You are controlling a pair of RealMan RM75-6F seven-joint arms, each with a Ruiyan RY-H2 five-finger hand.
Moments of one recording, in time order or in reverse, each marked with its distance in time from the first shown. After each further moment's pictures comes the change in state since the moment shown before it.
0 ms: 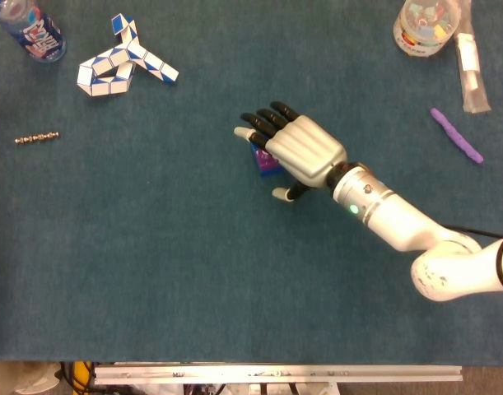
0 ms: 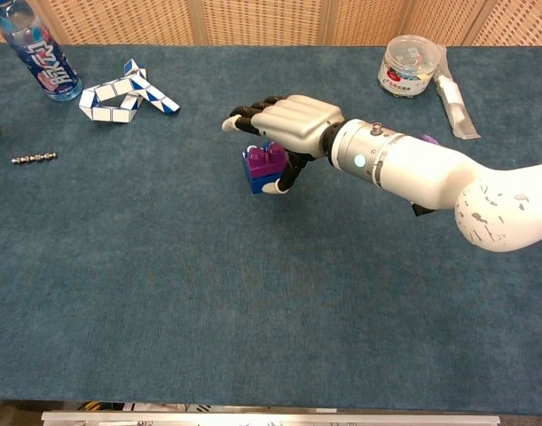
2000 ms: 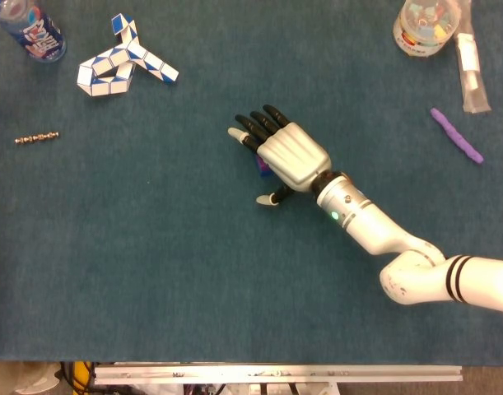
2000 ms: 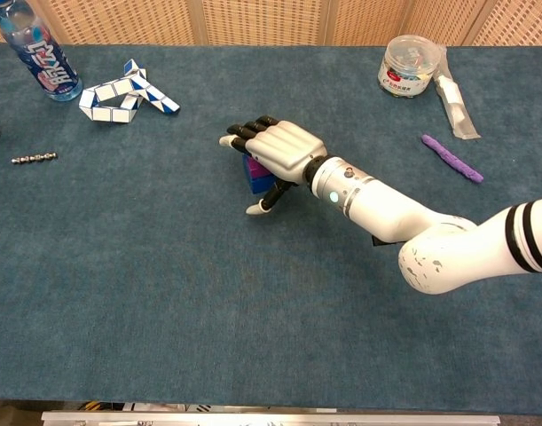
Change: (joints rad) left arm 0.000 0.006 -0.001 0.005 -0.016 -0.024 -0.030; right arm -0.103 -0.335 0.021 0.480 -0.287 0.030 0.154
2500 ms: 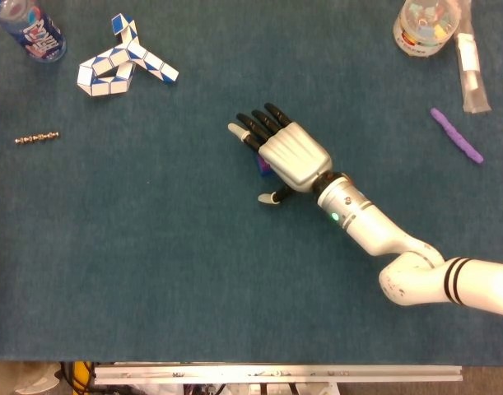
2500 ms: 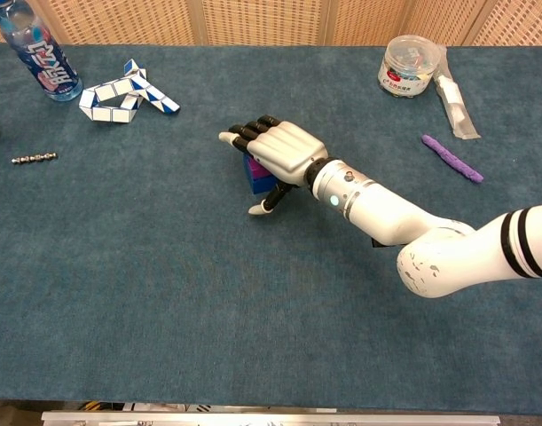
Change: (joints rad) left arm -0.001 0.002 -0.002 -0.001 -0.002 0.000 -0.002; right arm -0.016 -0.023 0.005 0.038 -0.025 0.009 -0.013
